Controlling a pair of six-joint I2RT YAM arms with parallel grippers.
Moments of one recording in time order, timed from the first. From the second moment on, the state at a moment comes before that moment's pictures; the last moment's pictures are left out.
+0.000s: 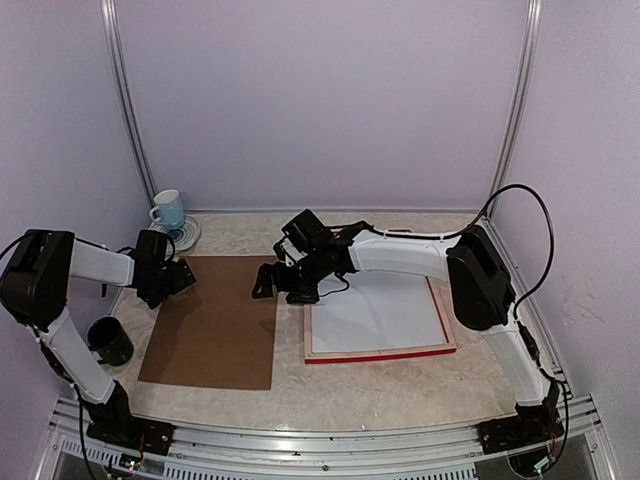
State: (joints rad) left arm -0.09 1.67 0.77 -0.01 -0.15 -0.64; right arm 0.92 2.38 2.01 -0.47 -0.33 0.69
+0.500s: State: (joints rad) left arm -0.13 1.63 0.72 0.02 -0.13 -0.69; right arm 0.92 2.45 2.08 -0.51 -0.35 0.84
